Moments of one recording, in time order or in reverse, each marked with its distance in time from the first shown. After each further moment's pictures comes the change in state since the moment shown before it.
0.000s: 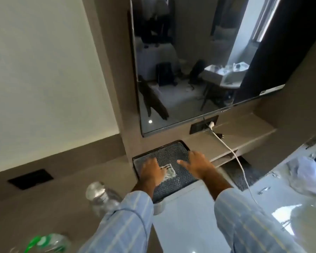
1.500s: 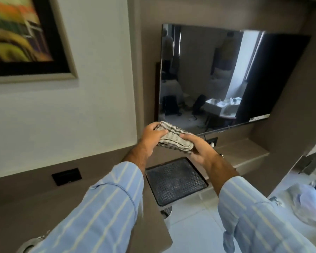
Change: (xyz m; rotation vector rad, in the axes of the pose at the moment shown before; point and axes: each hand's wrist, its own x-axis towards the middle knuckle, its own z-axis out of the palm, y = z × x) left_hand -0.145 0.040 -0.201 -1.082 0.213 0.271; right_hand -0.124 -0.129 -0.111 1.646 -0.112 -0.010
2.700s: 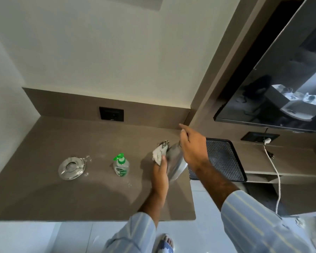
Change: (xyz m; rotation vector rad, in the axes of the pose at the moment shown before) left_hand -0.123 -0.232 -0.082 -0.356 0.626 -0.180; right_hand 0.014 0.179 0.136 -1.316 -0.068 -0.435
